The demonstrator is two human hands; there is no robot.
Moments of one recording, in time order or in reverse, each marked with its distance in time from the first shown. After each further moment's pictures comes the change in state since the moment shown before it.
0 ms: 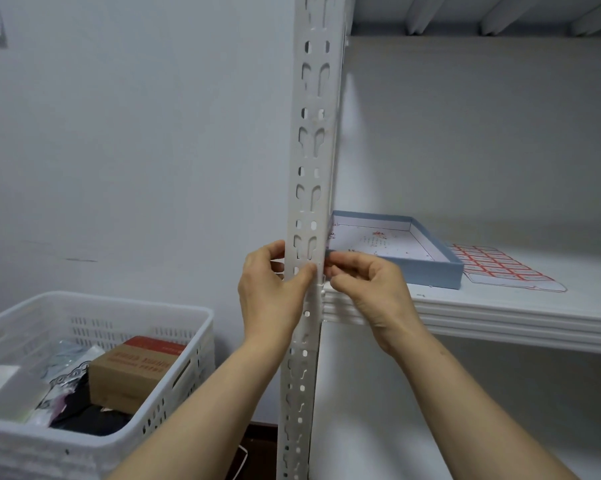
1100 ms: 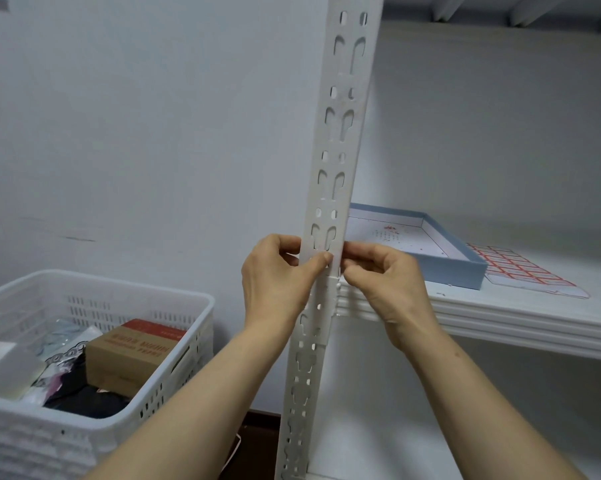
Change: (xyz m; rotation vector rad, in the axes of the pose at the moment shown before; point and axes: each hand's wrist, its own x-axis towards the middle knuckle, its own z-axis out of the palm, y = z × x) left_hand 0.010 -0.001 -0.009 0.024 -0.026 -0.008; right_hand 0.001 -0.001 0.008 -0.117 0.053 -0.010
